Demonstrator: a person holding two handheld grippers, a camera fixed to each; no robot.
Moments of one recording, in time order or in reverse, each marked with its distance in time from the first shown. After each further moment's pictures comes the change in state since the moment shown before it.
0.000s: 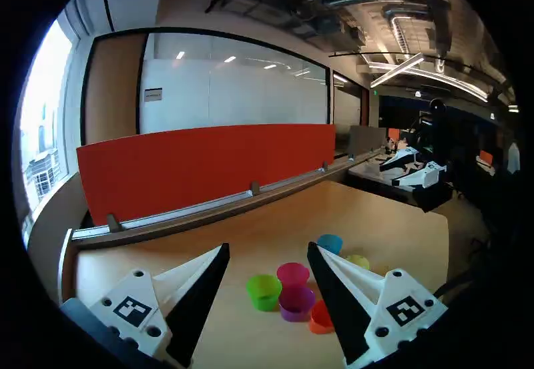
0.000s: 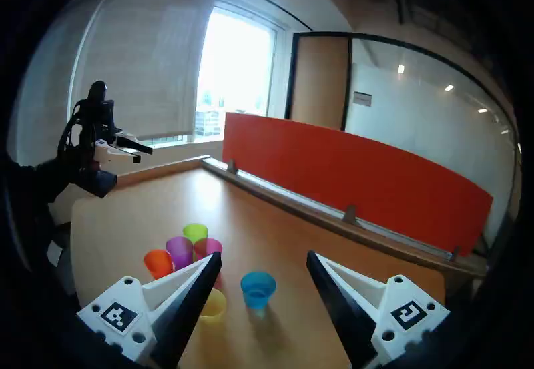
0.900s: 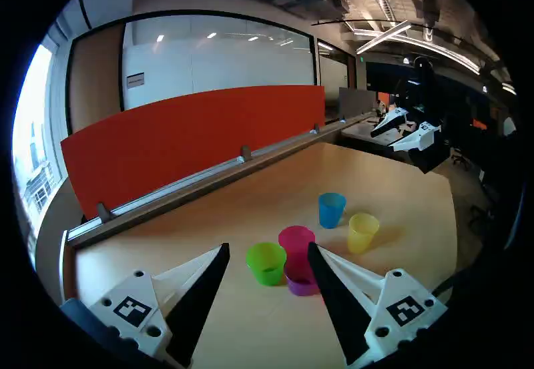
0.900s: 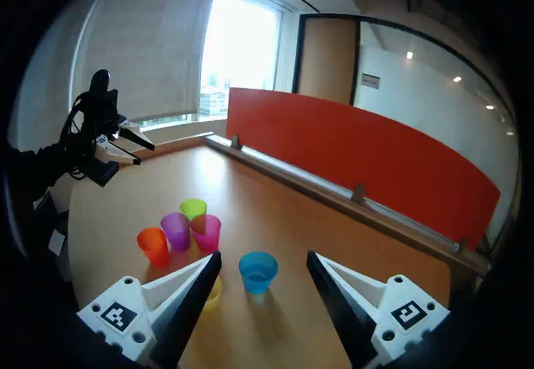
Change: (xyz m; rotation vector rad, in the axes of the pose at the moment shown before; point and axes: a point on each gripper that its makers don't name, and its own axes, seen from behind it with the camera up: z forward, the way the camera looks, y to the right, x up) left arm -0.069 0.002 0.030 -0.048 -0.157 0.095; right arm -0.046 0.009 0.023 0.034 -0.103 -0.008
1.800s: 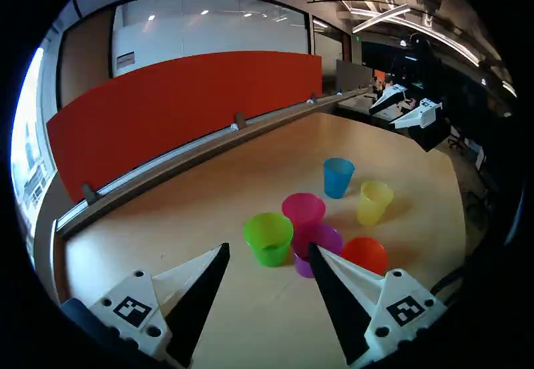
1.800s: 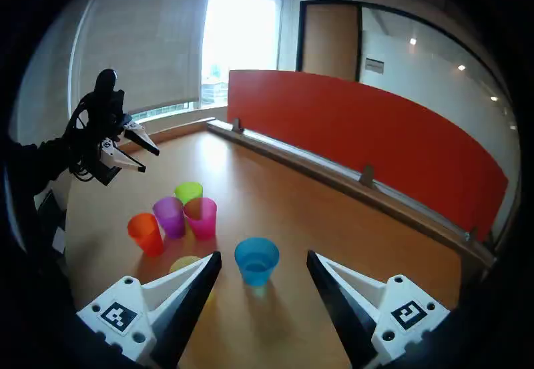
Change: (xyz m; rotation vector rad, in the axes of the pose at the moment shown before) left arm -0.059 -0.006 0.044 -0.043 -0.127 0.012; right arm -0.036 0.009 0.033 0.032 -0.063 0.023
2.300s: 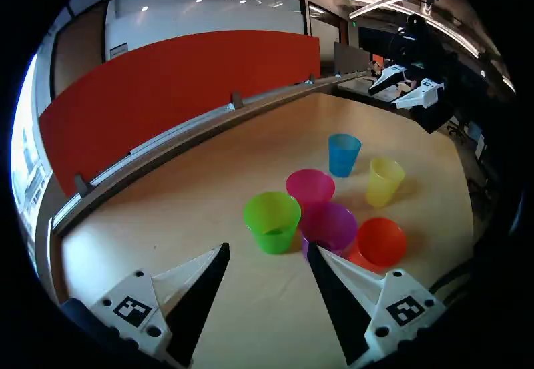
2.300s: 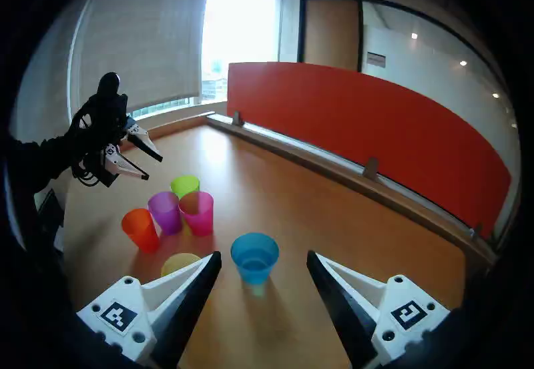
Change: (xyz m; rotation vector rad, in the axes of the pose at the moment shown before) left arm -0.032 -0.006 0.029 -0.011 -0.078 0.025; right arm -0.010 0.005 0.018 0.011 -0.022 0.010
